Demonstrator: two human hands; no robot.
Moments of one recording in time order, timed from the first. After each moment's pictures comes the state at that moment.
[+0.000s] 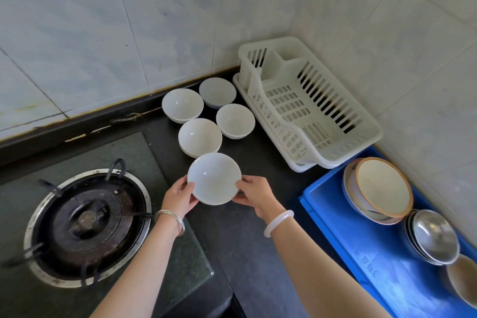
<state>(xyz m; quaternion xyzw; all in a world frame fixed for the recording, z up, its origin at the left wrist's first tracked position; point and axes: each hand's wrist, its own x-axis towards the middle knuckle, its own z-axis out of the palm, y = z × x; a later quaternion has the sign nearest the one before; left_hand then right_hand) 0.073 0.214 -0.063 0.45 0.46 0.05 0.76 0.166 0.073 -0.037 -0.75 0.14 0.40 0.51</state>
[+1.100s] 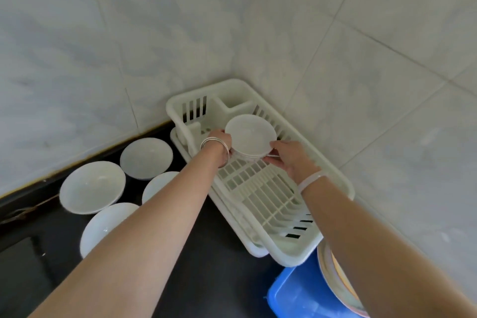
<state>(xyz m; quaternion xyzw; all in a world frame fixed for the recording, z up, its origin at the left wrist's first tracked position) 0.448 0.151 -0.001 0.62 0.32 -0.08 0.71 0.474 -0.006 0.000 -0.73 0.20 0.19 0.63</state>
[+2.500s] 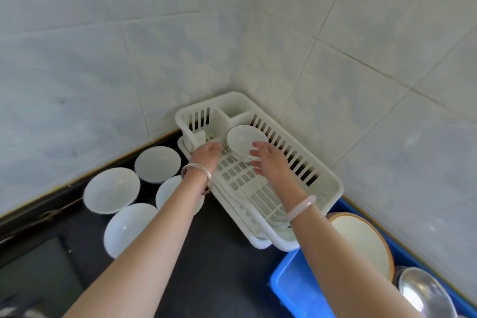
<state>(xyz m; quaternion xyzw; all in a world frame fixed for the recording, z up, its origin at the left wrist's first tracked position) 0.360 0.175 0.030 0.75 0.25 -0.02 0.62 0.389 0.026 0.047 -0.81 0.05 0.14 0.56</state>
